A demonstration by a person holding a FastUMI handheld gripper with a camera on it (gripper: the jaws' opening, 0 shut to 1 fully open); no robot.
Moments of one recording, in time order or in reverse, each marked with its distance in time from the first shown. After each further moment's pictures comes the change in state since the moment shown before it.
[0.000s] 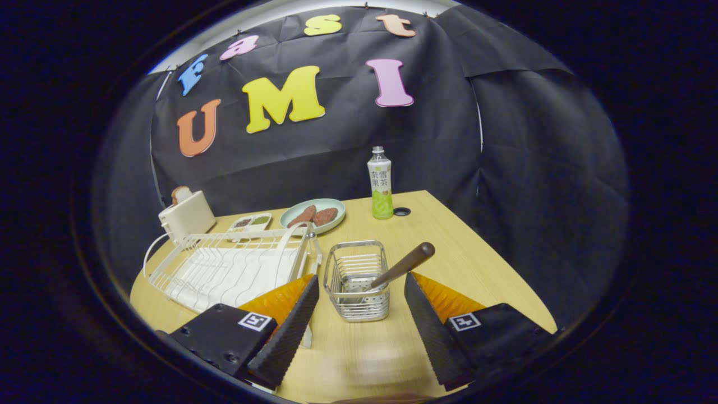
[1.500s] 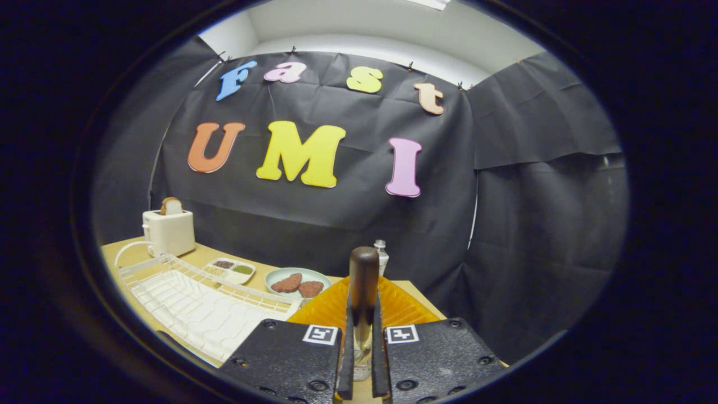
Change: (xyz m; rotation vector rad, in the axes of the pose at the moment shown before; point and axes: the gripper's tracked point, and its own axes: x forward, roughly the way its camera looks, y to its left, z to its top) arm -0.039 0.052 0.104 -0.267 -0.419 -0.105
